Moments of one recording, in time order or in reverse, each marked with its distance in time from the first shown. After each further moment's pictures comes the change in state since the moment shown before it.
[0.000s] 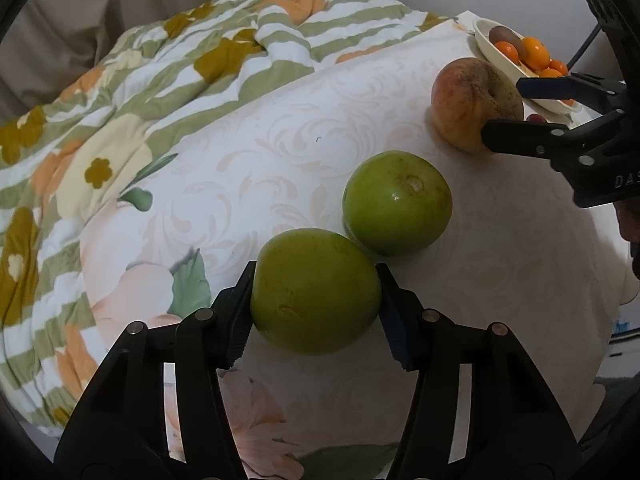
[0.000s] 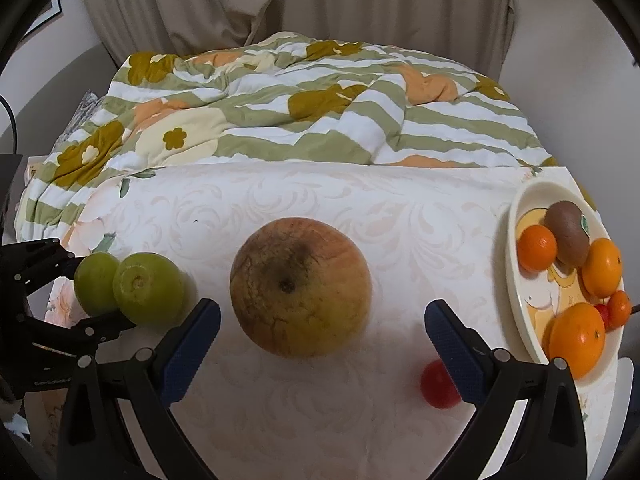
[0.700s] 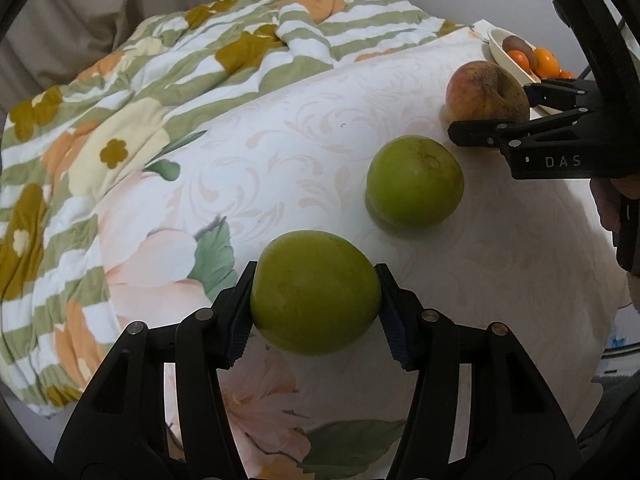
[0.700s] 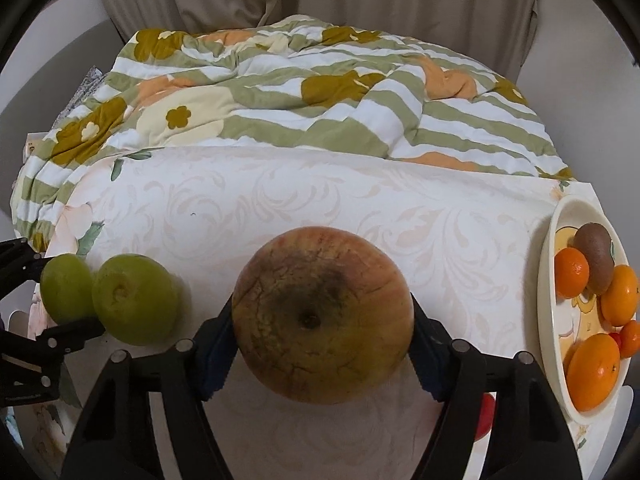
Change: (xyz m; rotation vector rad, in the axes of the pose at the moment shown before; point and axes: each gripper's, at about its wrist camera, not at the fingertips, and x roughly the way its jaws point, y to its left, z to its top) left arm -0.014 0.013 -0.016 -0.064 -0.009 0.026; right arm 0.027 0.013 0.010 -0.061 0.053 -0.002
